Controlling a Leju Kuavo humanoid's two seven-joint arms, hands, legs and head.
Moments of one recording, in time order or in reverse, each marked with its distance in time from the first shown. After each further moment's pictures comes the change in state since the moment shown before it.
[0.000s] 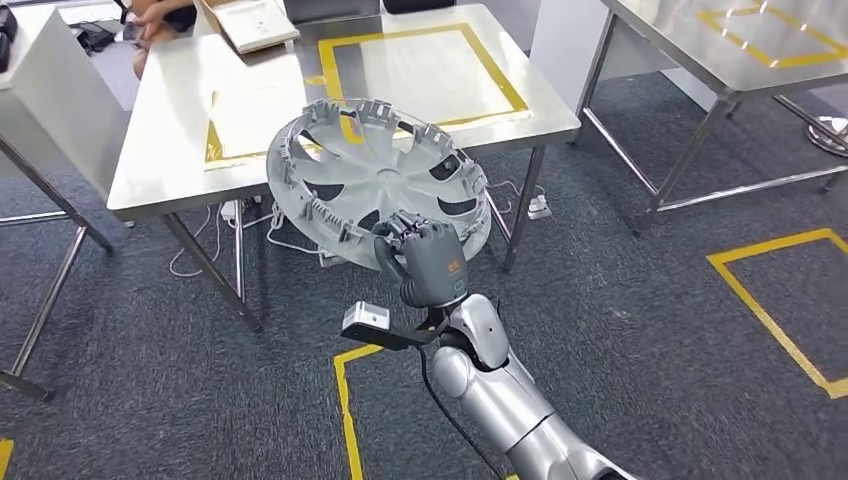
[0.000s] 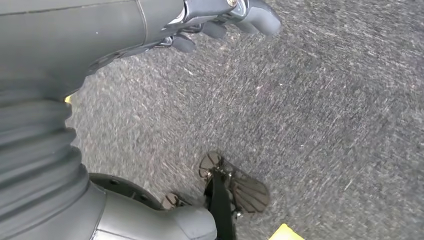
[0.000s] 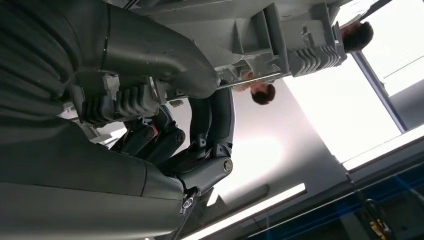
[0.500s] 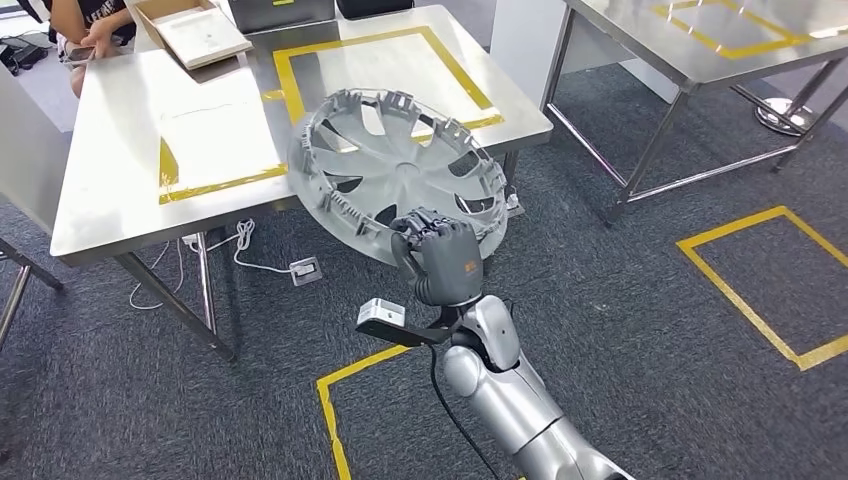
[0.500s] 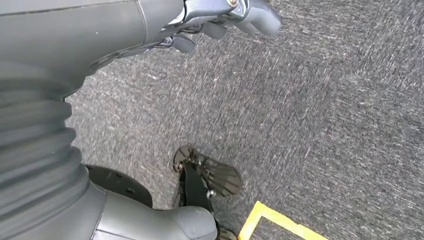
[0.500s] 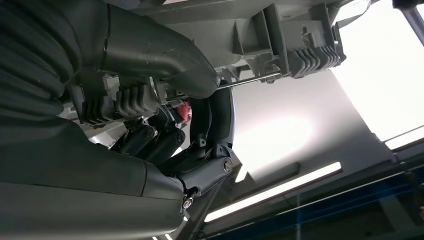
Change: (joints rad) left arm -0.012 0.003 -0.015 -0.001 -0.033 -0.021 0.012; right arm 0.026 -0.008 -0.037 -0.025 -0.018 -0.040 -0.010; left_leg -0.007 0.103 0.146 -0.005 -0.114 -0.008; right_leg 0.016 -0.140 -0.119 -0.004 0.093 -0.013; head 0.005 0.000
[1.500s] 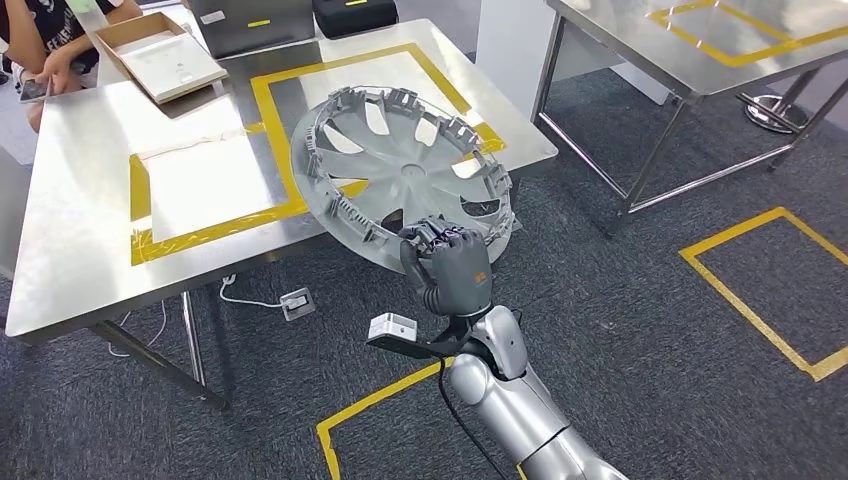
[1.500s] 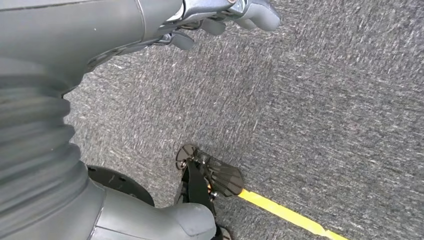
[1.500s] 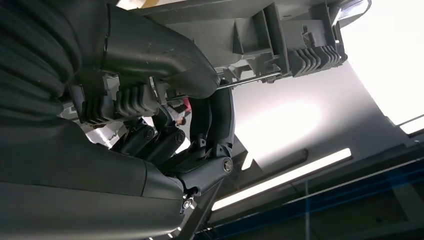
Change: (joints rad) left arm 0.003 0.004 -0.011 0.000 0.005 0.002 -0.014; right arm 0.045 -0.016 -0.011 -0.023 -0.035 -0.051 -0.062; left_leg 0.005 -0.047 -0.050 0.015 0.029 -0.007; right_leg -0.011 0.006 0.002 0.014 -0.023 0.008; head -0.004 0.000
